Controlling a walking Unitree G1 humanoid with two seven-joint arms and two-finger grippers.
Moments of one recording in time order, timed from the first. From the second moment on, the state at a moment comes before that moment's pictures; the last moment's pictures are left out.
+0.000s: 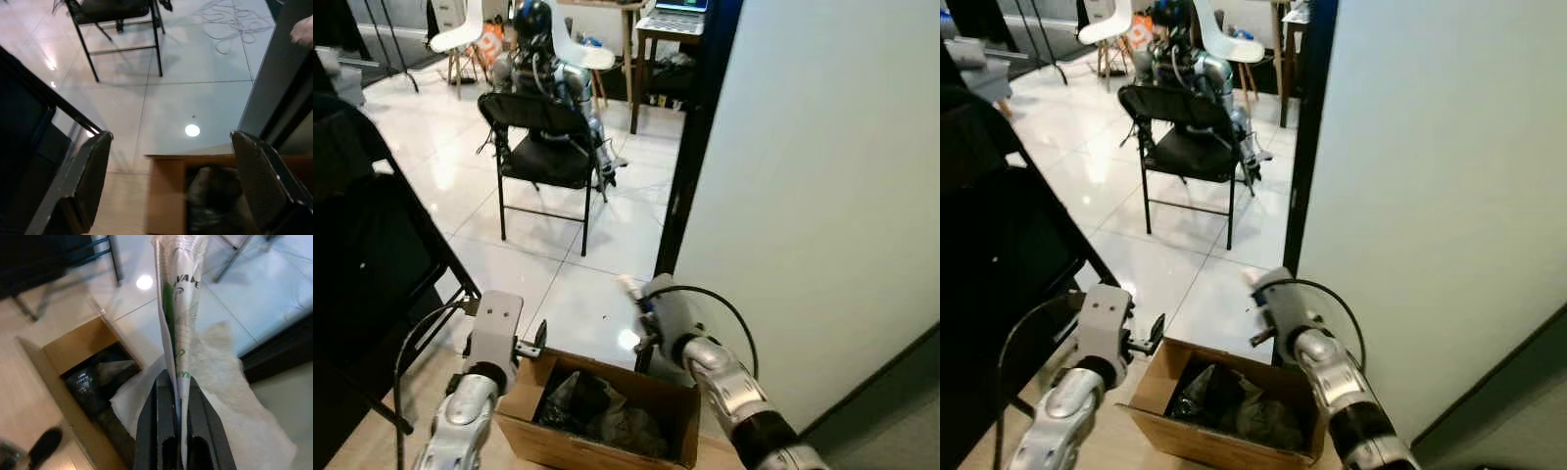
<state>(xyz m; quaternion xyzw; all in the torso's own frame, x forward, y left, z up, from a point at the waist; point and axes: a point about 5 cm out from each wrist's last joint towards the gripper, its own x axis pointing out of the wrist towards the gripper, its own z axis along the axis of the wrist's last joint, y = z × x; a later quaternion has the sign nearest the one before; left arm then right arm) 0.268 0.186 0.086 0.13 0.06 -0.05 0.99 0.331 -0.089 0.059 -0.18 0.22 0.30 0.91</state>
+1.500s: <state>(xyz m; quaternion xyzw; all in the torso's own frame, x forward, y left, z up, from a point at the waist) 0.176 0.179 0.142 0.25 0.03 -0.32 0.92 0.321 -0.093 0.022 -0.34 0.22 0.28 0.87</state>
